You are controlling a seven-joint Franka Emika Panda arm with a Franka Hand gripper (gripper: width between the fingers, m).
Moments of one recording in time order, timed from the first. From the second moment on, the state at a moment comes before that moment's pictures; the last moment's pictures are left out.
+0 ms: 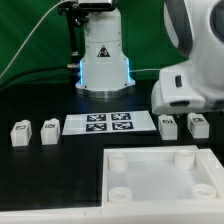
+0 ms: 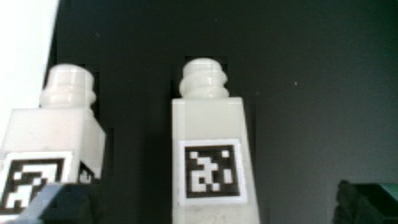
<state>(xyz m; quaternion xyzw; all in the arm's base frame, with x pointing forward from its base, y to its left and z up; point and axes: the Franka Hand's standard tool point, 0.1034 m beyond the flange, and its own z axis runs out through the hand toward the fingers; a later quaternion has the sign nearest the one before) 0.392 0.186 0.030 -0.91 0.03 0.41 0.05</state>
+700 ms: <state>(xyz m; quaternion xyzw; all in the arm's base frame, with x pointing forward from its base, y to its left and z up) 0.371 0.195 0.009 -0.91 0.03 0.42 0.04</state>
